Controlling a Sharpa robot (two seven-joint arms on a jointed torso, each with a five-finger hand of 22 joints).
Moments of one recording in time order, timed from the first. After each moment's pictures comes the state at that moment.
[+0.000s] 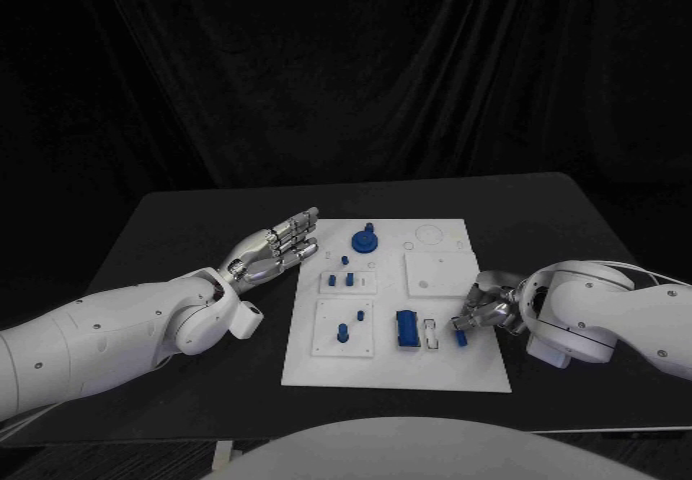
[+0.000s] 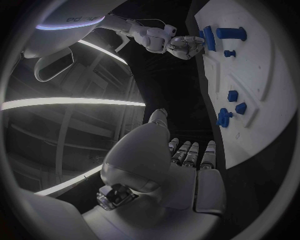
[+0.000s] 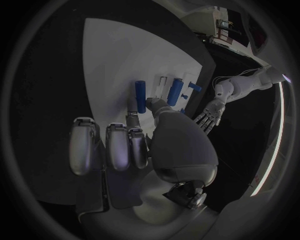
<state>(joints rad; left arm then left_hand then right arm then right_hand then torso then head) 1.04 -0.81 -0.21 1.34 -0.35 0.01 0.68 1.55 0.21 -0.20 0.27 0.51 0.09 0.00 0.01 0.01 0.01 0.14 0.06 0.01 0.00 0.11 0.00 0.00 0.16 0.00 0.22 0.00 0.00 1.15 -1.05 -0.21 1.80 -1.00 -0.11 -0.63 1.23 -0.09 0.13 0.09 0.68 1.07 0.04 0.23 0.54 1.46 -0.04 1.57 1.31 1.46 -0.11 1.44 1.28 0.03 1.47 0.00 1.40 1.31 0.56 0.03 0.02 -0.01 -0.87</state>
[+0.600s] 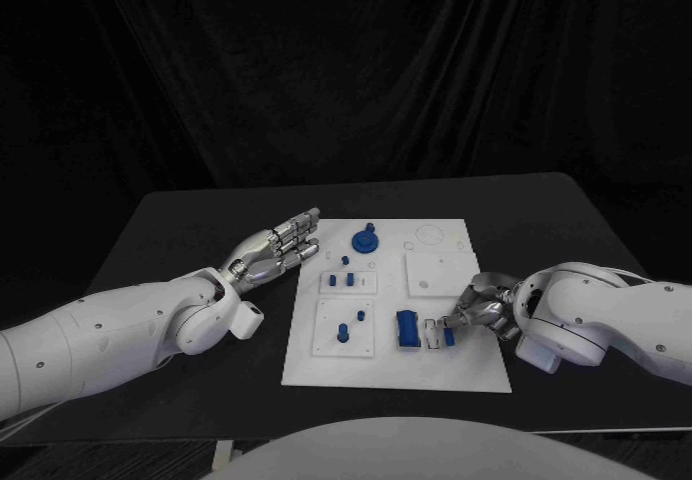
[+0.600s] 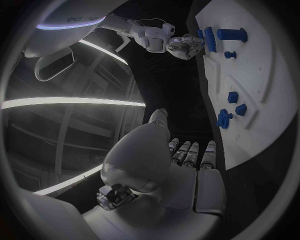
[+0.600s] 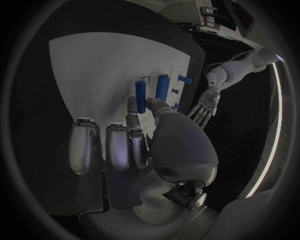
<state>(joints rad) 1.04 -0.81 -0.21 1.34 -0.35 0.02 0.68 1.55 0.21 -0.20 0.27 0.51 0.09 0.01 0.01 0.01 0.01 0.14 0.06 0.01 0.00 0.11 0.00 0.00 0.16 0.00 0.22 0.00 0.00 1.15 -1.04 -0.21 1.81 -0.86 -0.18 -0.62 1.21 -0.08 0.14 0.07 0.66 1.07 0.04 0.23 0.54 1.46 -0.04 1.57 1.31 1.46 -0.10 1.44 1.28 0.03 1.47 0.00 1.40 1.31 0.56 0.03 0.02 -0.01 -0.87</state>
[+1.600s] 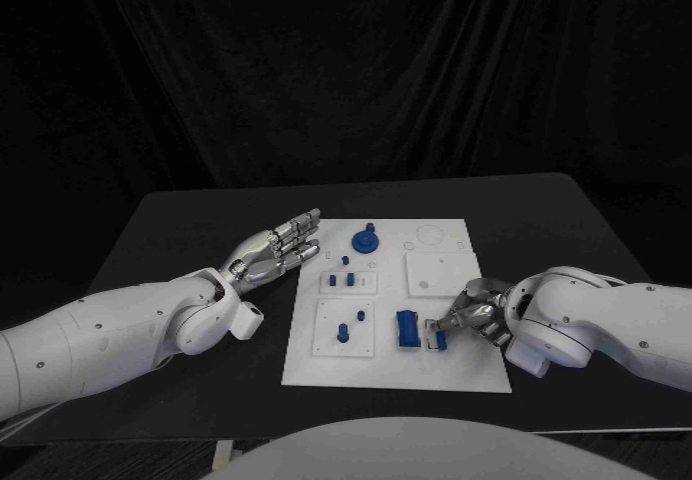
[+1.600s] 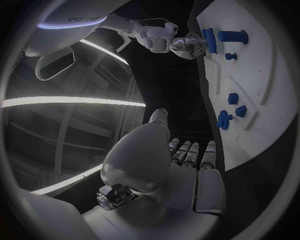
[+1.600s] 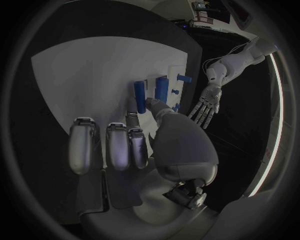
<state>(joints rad) 1.04 -0.81 -0.21 1.34 -0.35 0.03 0.68 1.55 0.20 -0.20 0.26 0.51 0.09 0.01 0.01 0.02 0.02 0.14 0.06 0.01 0.00 0.11 0.00 0.00 0.16 0.00 0.22 0.00 0.00 1.12 -1.00 -0.21 1.78 -0.80 -0.20 -0.62 1.16 -0.07 0.22 0.00 0.50 1.06 0.04 0.23 0.55 1.46 -0.04 1.57 1.31 1.46 -0.10 1.44 1.27 0.03 1.47 0.00 1.39 1.31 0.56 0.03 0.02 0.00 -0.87</state>
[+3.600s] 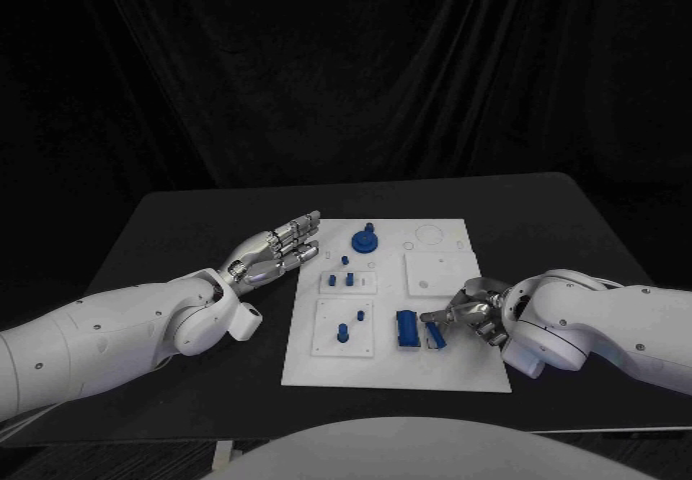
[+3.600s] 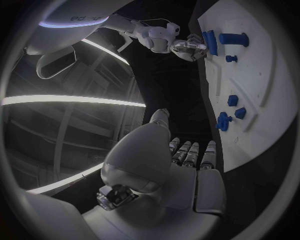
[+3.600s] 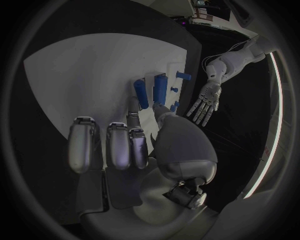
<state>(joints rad) 1.04 -0.81 -0.21 1.34 -0.35 0.05 0.68 1.56 0.21 -0.19 0.25 0.53 0.10 0.03 0.01 0.02 0.01 0.14 0.06 0.01 0.00 0.11 0.00 0.00 0.16 0.00 0.23 0.00 0.00 1.11 -1.00 -0.21 1.79 -0.80 -0.26 -0.61 1.01 -0.03 0.11 0.16 0.14 1.06 0.04 0.24 0.57 1.46 -0.04 1.57 1.31 1.46 -0.10 1.43 1.26 0.03 1.47 0.00 1.37 1.31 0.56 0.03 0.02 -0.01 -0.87</state>
